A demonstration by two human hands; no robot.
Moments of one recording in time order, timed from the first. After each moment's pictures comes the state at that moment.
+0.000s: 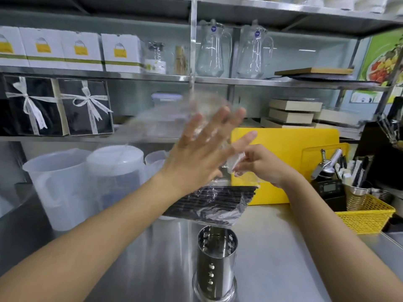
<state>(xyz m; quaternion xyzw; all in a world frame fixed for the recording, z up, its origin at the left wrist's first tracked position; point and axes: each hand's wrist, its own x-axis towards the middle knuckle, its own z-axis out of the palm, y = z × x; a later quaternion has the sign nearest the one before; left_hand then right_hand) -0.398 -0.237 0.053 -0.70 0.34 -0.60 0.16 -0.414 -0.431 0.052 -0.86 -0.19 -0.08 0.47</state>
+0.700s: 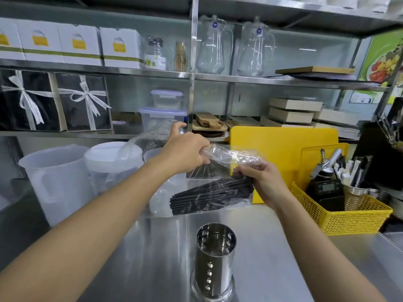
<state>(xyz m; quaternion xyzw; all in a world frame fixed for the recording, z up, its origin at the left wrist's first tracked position) -0.365 -0.235 0.067 -0.91 0.34 -0.22 -0.11 -0.409 -0.434 0.000 -0.70 -0.04 -0.16 0.70</state>
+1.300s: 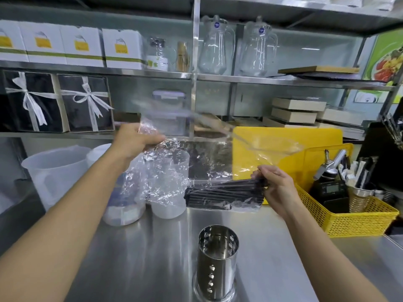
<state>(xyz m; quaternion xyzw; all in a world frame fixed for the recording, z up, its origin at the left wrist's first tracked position) -0.338 -0.158 0.070 -0.77 0.12 -0.13 -0.61 -0.405 -0.464 -0.025 -0.56 0.02 -0.20 0.80</state>
